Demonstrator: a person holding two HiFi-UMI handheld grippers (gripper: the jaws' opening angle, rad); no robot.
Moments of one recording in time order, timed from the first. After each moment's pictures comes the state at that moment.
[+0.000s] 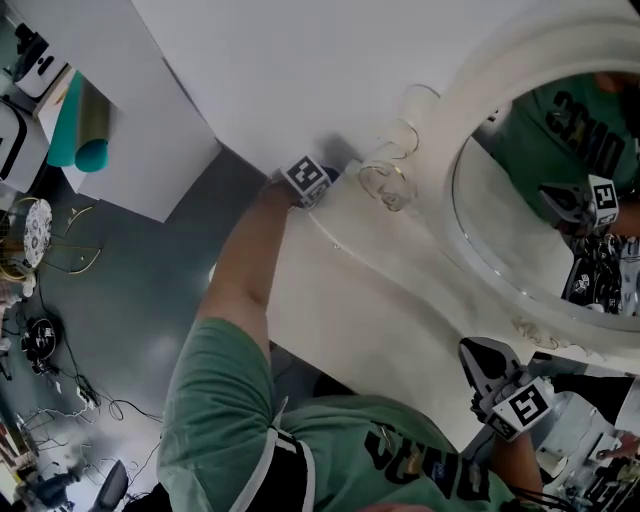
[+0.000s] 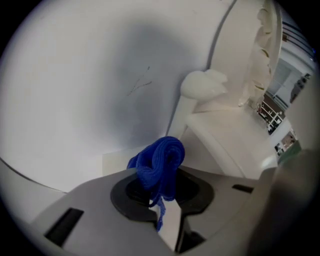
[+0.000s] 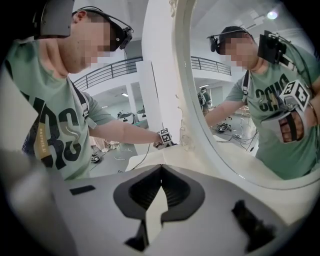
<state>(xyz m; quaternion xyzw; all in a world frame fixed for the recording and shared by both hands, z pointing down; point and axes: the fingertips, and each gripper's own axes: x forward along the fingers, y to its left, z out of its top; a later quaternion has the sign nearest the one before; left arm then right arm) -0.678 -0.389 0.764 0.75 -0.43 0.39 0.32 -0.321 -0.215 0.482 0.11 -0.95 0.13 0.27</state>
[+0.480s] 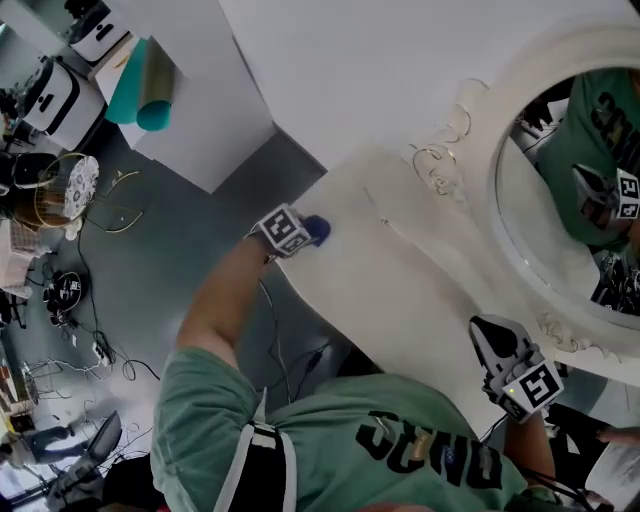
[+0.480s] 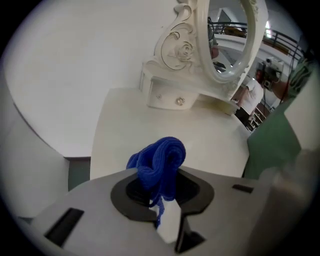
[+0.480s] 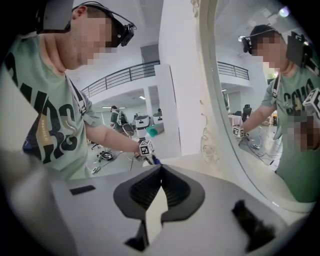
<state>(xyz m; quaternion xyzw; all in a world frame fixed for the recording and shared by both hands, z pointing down) -0.677 -0.128 0.763 0.73 -0.41 0.37 0.39 -0.357 -0.177 0.468 0.02 -0.97 0.09 0.24</state>
